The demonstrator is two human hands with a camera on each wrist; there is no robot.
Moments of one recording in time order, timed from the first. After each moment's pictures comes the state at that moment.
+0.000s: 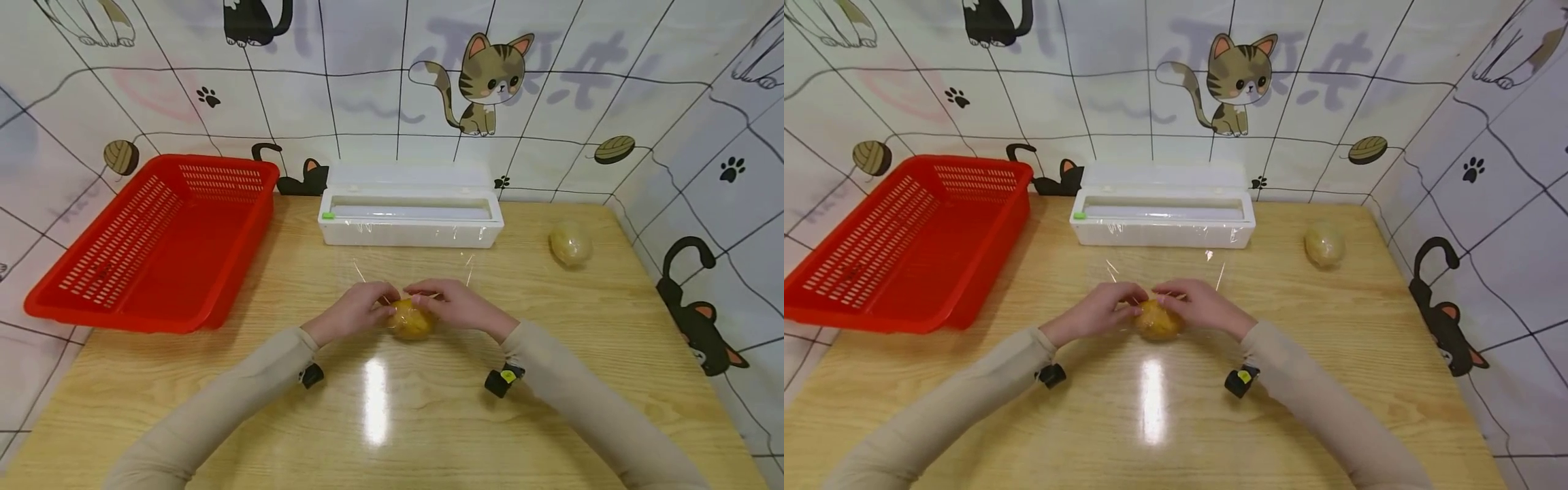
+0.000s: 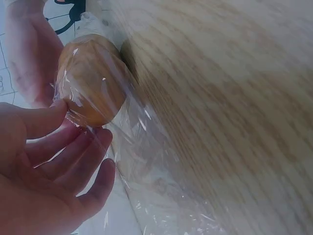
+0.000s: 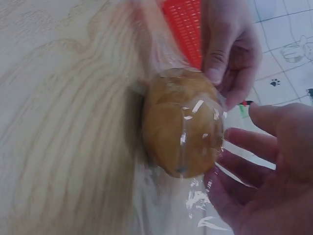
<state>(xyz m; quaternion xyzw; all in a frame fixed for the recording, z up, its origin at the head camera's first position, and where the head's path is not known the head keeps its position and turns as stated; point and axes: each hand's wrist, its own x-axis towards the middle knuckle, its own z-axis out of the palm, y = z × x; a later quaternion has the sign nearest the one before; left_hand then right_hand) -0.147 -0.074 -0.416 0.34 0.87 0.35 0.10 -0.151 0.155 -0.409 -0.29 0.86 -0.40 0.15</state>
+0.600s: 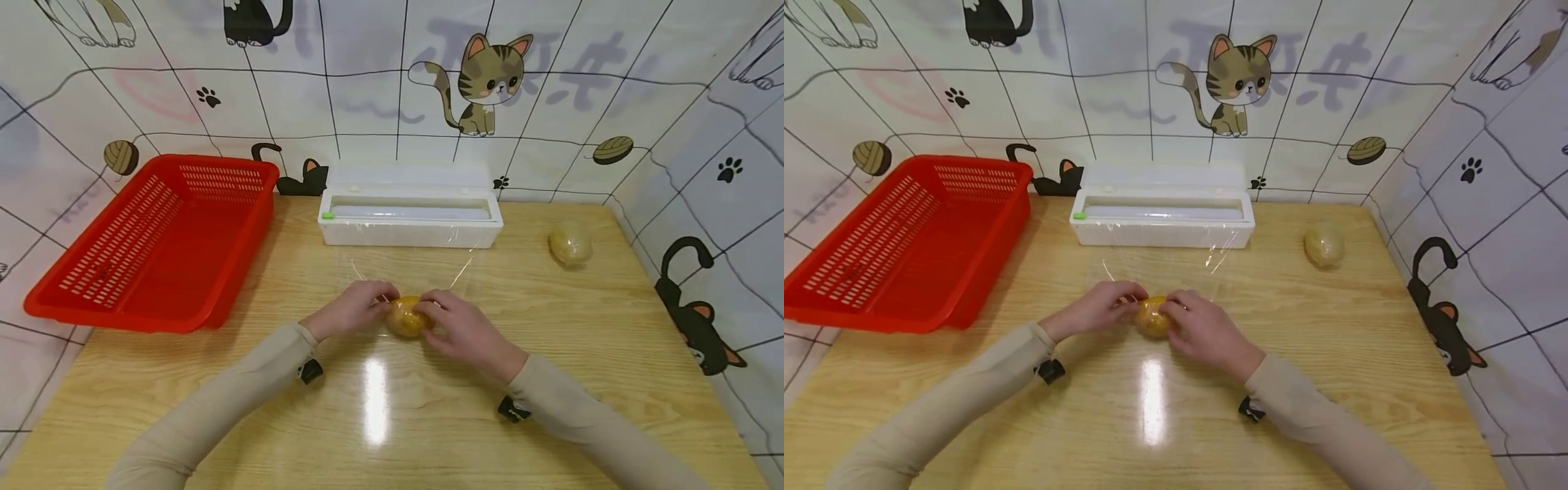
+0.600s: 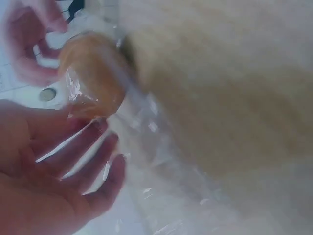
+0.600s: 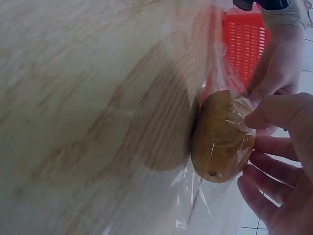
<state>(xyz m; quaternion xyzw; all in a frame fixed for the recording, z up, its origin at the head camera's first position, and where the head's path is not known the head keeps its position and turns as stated) -0.149 -0.077 -0.412 0.36 0.88 0.31 0.08 -0.111 0.157 -0.420 -0.41 0.88 -0.21 -0.10</state>
